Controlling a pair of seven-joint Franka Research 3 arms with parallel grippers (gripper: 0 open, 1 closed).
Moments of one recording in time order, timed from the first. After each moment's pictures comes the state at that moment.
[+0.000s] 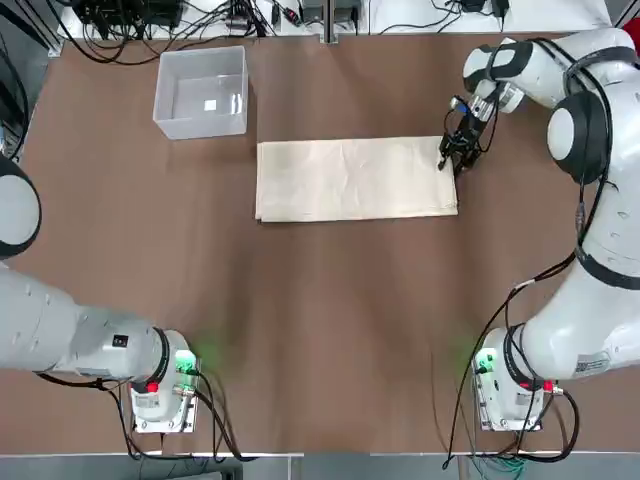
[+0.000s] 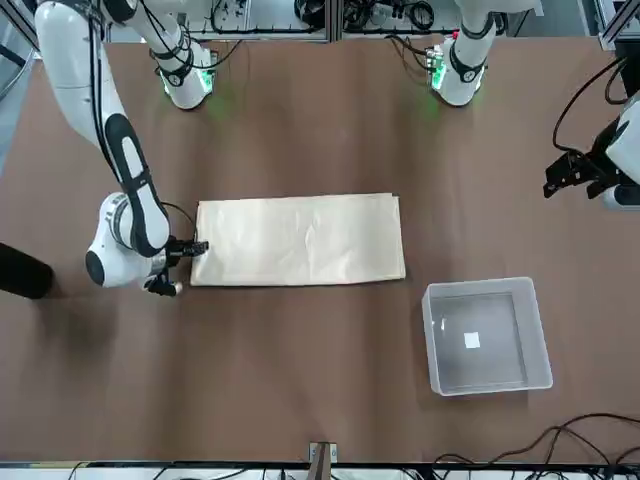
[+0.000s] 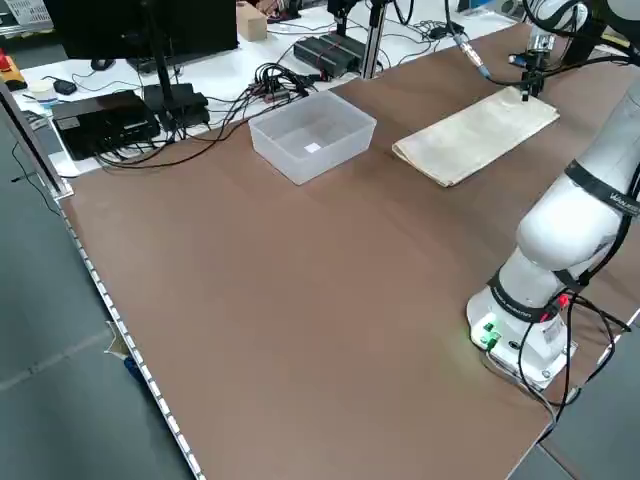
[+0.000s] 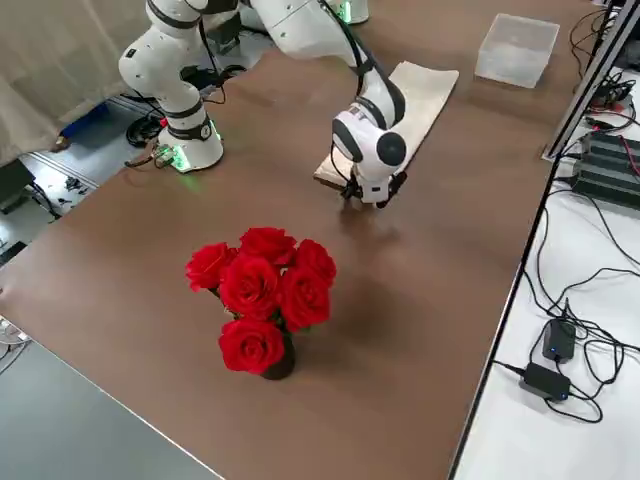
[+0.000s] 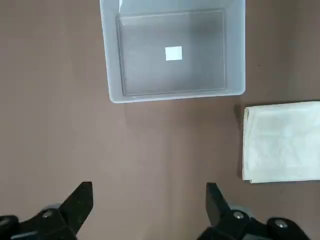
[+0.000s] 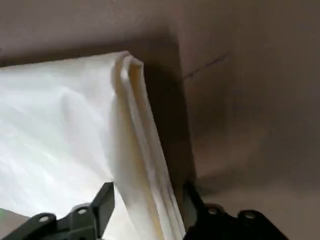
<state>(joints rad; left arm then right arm) -0.09 -0.01 0.08 -1.66 -0.02 1.66 0.02 0.15 0.60 -0.13 -1.91 0.51 2.00 -0.20</state>
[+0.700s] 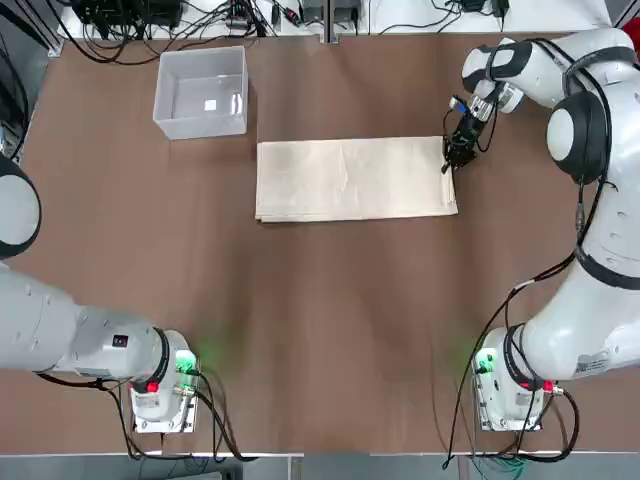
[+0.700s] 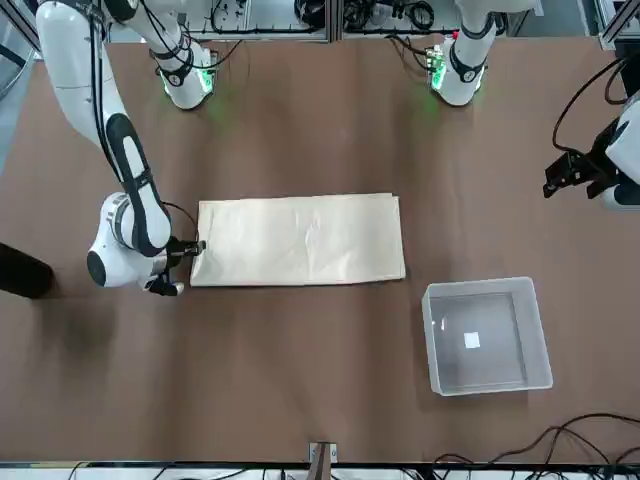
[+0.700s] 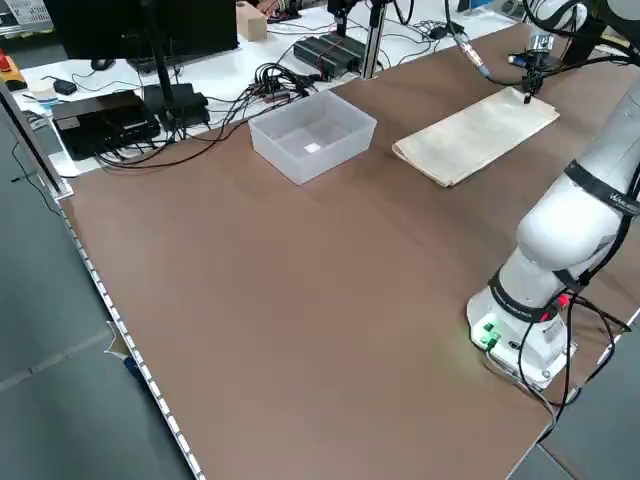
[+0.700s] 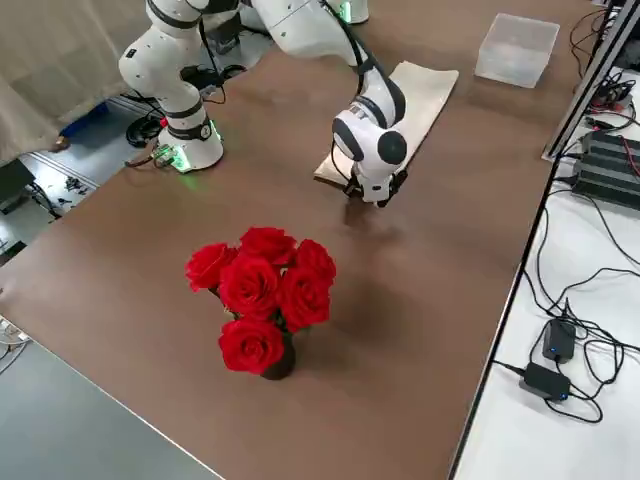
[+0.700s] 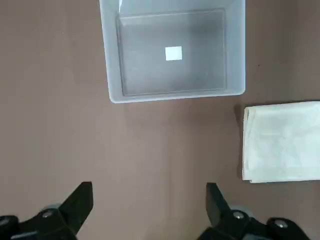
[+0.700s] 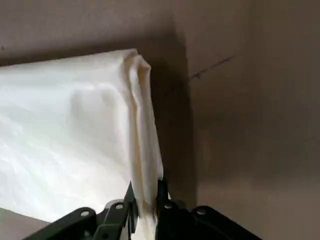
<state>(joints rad) -0.09 -0.01 0.08 -1.66 -0.02 1.66 0.02 0.16 0.60 -0.13 -1.91 0.51 2.00 -0.20</state>
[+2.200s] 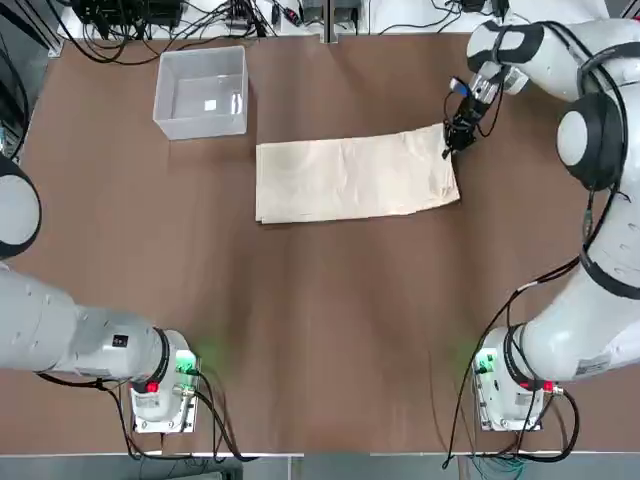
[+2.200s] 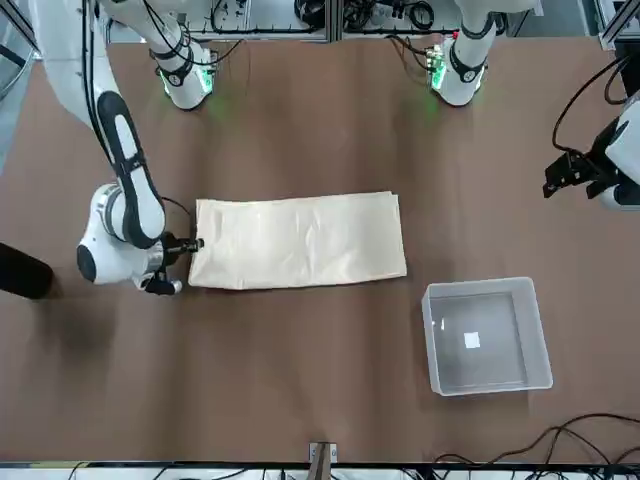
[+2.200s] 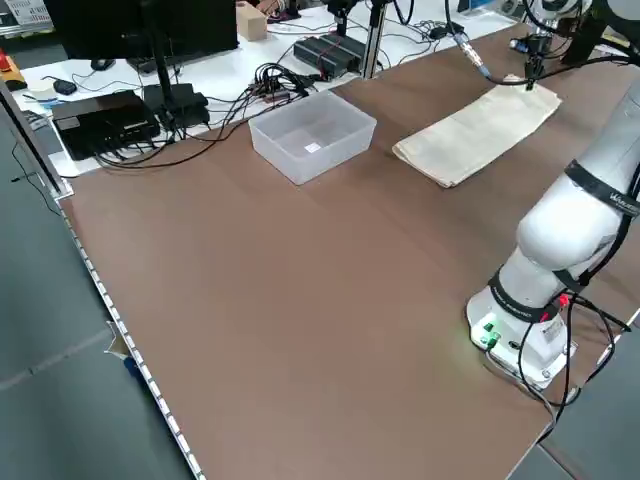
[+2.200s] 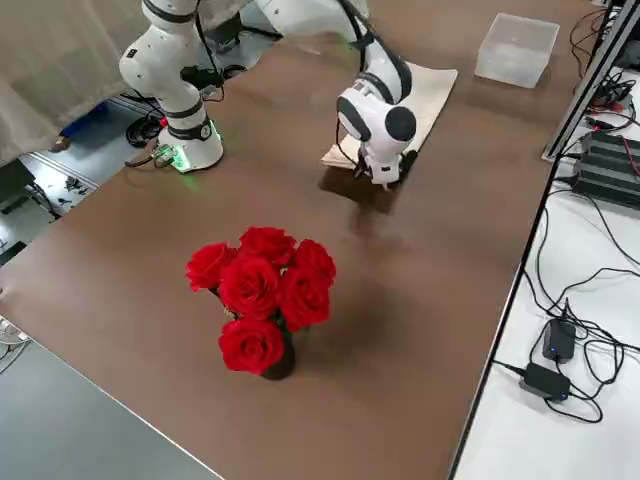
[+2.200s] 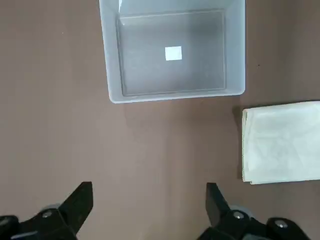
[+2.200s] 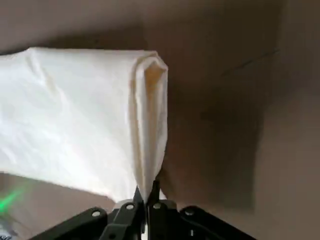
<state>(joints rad) -0.09 -0.01 0.08 -1.66 -0.02 1.66 0.02 0.18 0.49 -0.13 -1.89 0.51 1.89 -0.18</state>
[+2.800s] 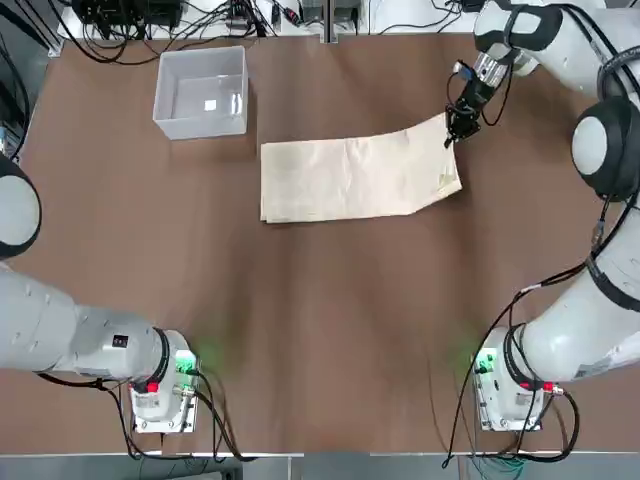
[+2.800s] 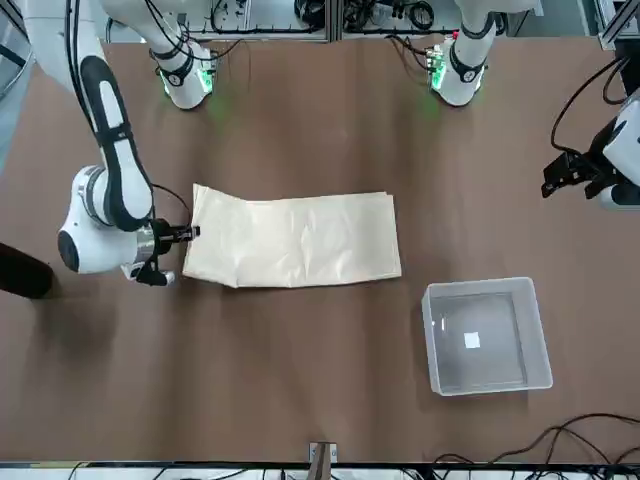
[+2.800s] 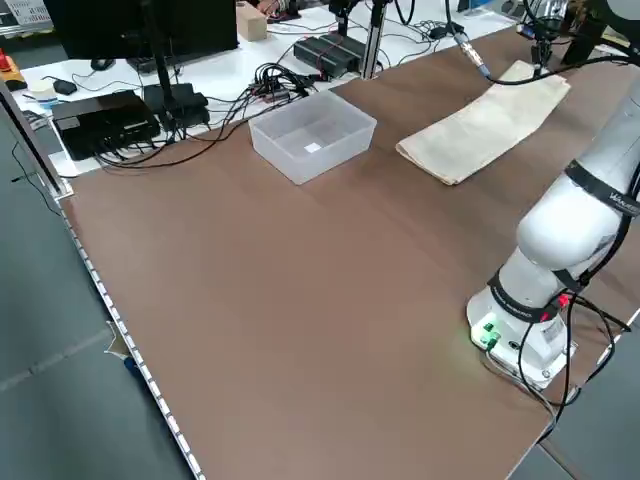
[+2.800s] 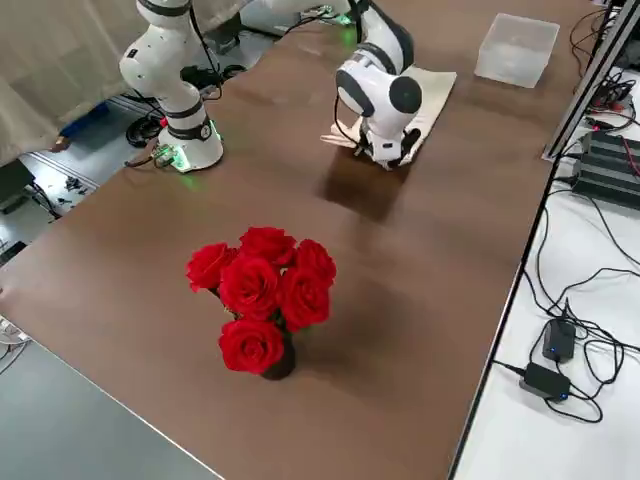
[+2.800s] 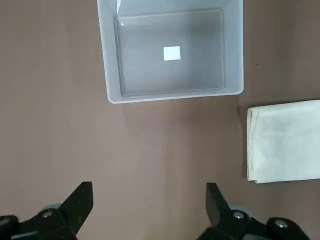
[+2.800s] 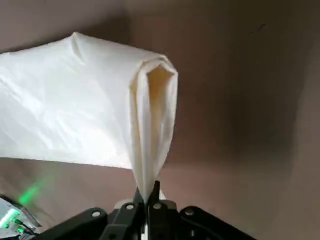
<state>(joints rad) -0.10 -0.01 0.08 -1.66 -0.02 1.66 0.02 0.21 0.39 -0.13 -1.89 0.50 1.81 -0.02</state>
